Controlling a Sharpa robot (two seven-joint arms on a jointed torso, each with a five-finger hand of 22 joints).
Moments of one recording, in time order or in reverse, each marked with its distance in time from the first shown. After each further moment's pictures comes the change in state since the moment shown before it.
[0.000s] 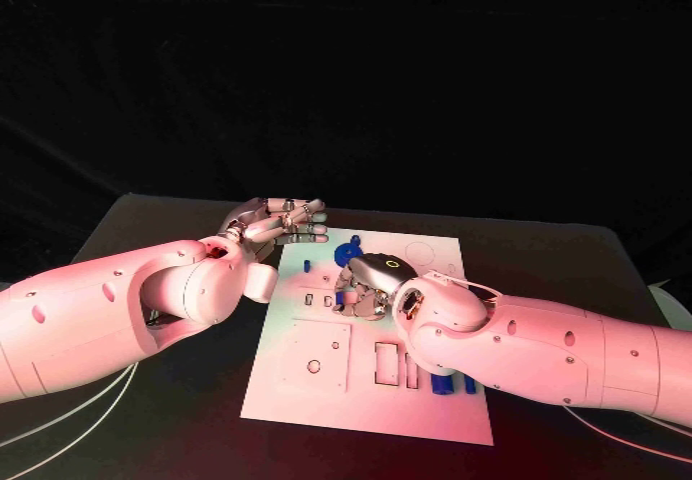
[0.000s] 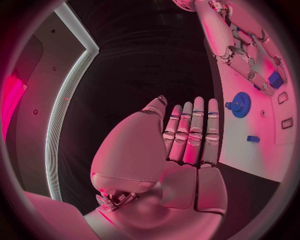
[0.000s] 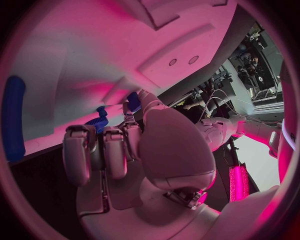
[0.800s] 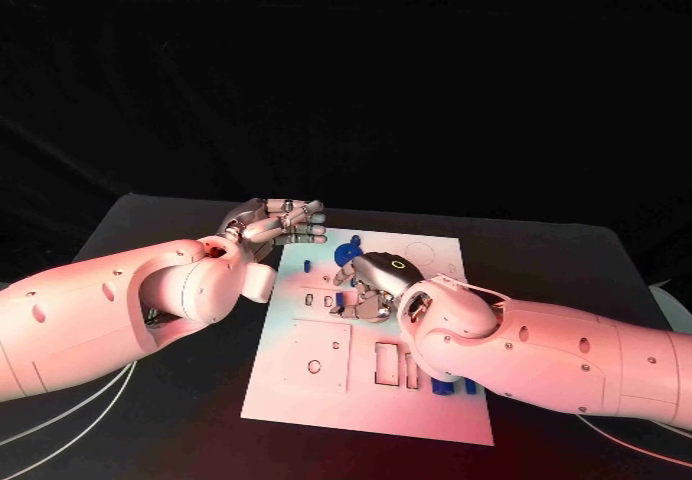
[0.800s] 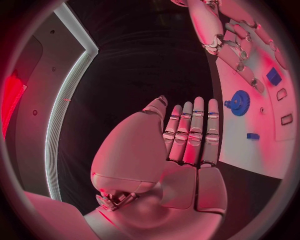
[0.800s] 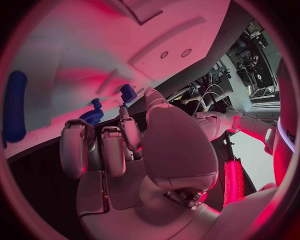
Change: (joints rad) left arm 0.000 -0.001 0.000 -0.015 -0.017 0.019 -0.012; left_hand 0.004 0.004 0.003 -0.003 0.000 0.009 -0.009 0.000 0.000 0.011 -0.007 -0.004 0.000 0.001 -0.001 -0.005 0.005 0.000 -0.007 0.000 0.009 0.004; right arm -0.001 -0.044 0.001 0.064 -0.007 -0.072 0.010; right_hand -0.024 -0.049 -0.057 0.065 -0.006 -0.106 0.035 -0.045 -0.018 -0.083 0.030 -0.076 -0.014 -0.004 0.028 -0.043 0.001 0.011 -0.030 0.036 -0.098 0.000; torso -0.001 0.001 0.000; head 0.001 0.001
